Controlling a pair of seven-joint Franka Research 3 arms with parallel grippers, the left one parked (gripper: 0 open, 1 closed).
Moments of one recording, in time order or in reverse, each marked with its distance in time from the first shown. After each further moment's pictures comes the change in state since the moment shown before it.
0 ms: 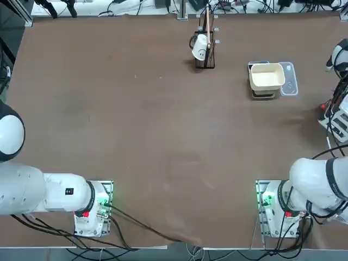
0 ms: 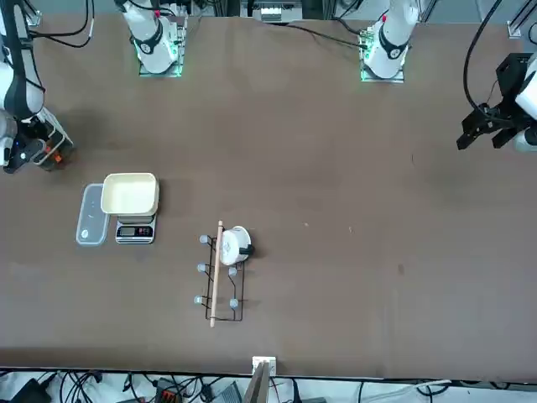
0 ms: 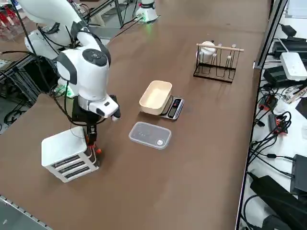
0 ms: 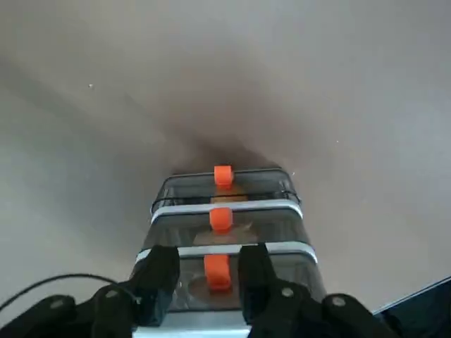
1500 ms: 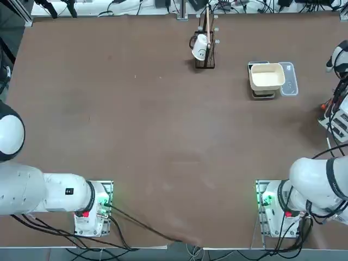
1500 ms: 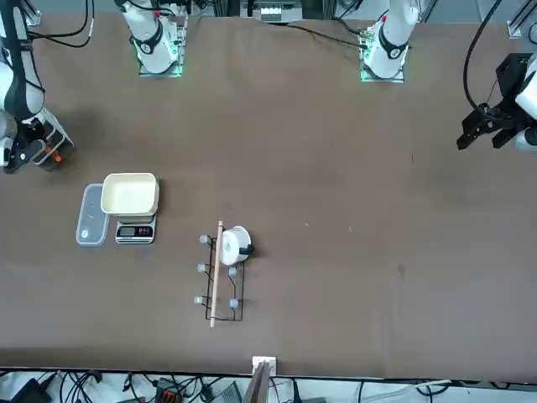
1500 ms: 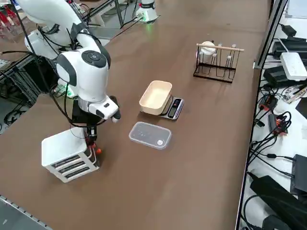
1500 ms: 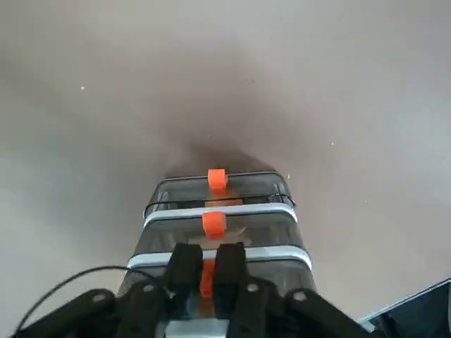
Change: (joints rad) arm -0.008 0.008 0.001 0.001 0.000 0.021 0.000
